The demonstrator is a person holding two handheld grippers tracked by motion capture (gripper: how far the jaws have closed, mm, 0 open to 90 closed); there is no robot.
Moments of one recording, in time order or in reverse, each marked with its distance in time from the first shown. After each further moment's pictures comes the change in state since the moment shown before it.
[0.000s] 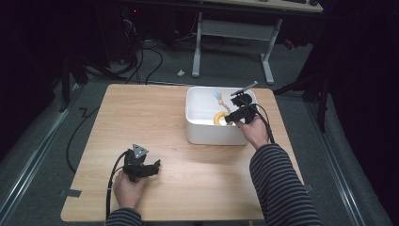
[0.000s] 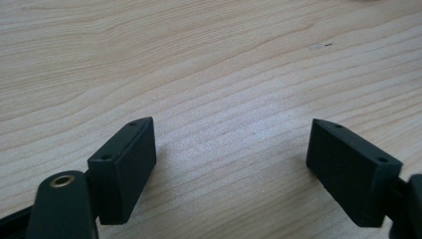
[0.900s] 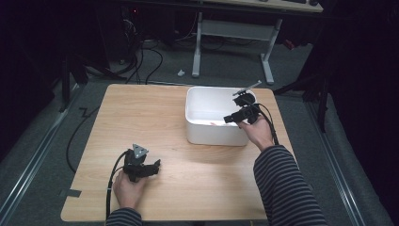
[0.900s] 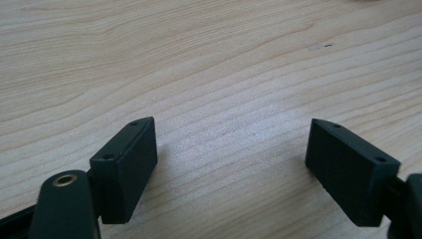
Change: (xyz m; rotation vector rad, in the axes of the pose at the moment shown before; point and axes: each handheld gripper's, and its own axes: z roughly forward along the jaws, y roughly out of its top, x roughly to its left) left arm 0.000 0.000 0.000 -0.001 0.001 0.001; right arm 0.001 -0.005 -0.016 -0.043 0.049 -0.060
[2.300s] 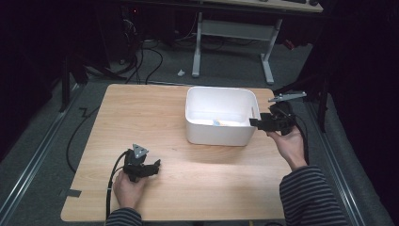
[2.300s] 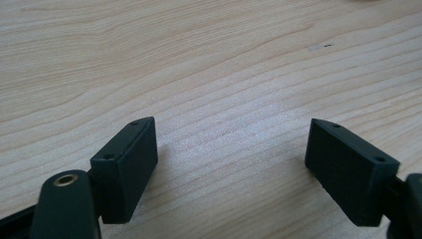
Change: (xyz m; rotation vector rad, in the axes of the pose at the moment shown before) left arm 0.000 0.000 0.000 0.000 -0.001 0.001; right arm -0.023 -0.065 -0.080 -0.227 -0.075 -0.003
